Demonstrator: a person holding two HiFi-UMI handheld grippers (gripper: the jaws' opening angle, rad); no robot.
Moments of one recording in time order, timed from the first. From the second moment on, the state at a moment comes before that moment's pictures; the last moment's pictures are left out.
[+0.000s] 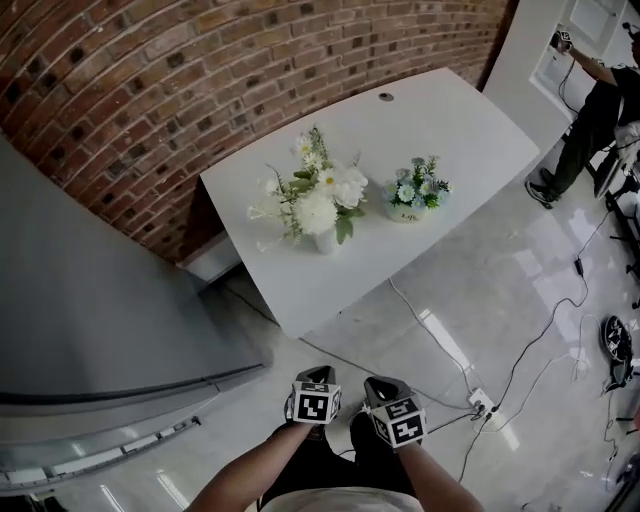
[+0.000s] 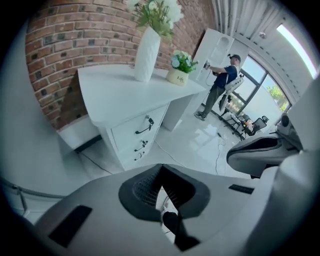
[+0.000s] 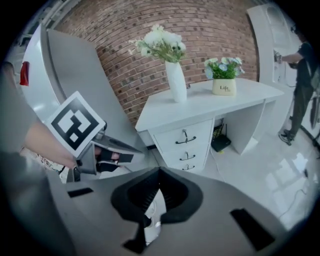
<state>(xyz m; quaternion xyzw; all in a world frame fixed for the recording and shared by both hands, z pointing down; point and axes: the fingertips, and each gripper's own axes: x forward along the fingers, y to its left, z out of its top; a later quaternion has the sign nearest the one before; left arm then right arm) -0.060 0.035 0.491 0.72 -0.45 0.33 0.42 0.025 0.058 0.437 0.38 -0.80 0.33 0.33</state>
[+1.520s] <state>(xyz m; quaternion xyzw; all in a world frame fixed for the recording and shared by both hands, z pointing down) -0.015 -0.121 0.949 0.72 -0.39 0.56 0.11 0.077 -0.032 0.817 0.41 -0.82 0.29 0.29</state>
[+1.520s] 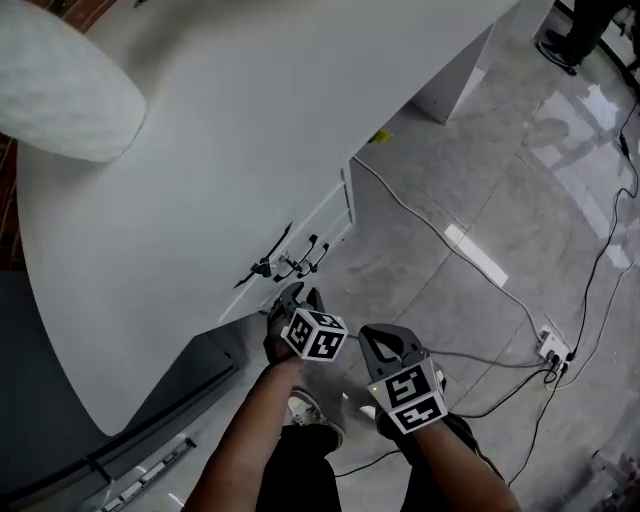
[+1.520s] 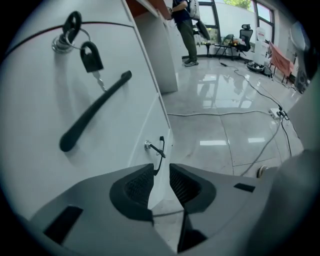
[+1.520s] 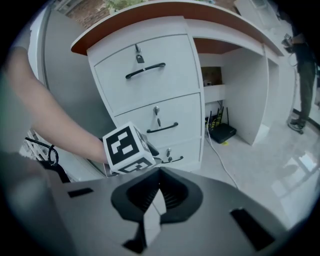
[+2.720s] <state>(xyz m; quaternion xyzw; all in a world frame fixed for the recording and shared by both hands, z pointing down) -0.012 -0.155 1.051 0.64 -0.38 0.67 0.00 0.110 -0.023 0.893 0.42 -0.79 0.37 0.27</state>
